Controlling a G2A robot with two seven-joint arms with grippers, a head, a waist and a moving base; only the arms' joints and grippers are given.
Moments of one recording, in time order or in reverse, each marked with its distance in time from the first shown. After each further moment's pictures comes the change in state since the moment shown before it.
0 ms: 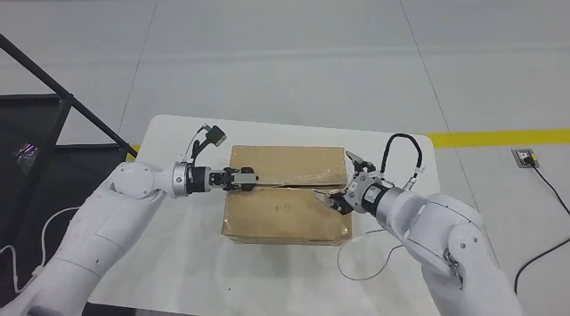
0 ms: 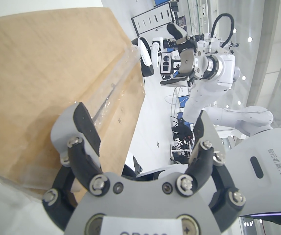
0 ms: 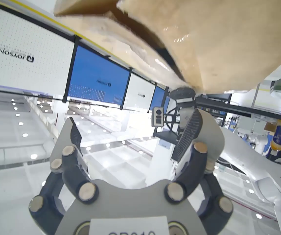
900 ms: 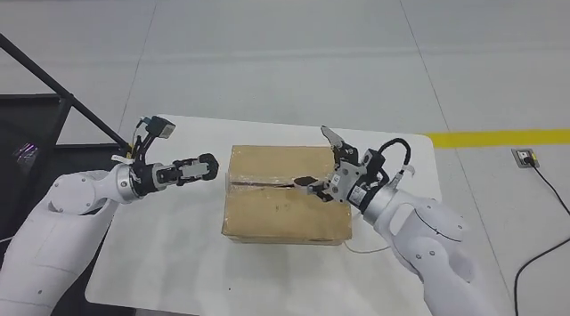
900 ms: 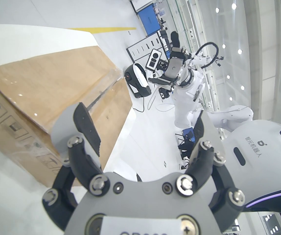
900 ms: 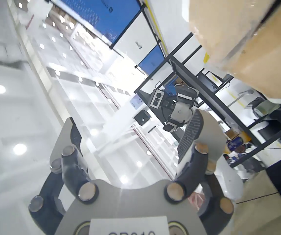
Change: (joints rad) left arm 0.222 0.162 -0.360 -0.226 -0.025 0.015 -0.012; right arm 0.035 0.033 -0.100 0.069 -0.715 -0.007 0.826
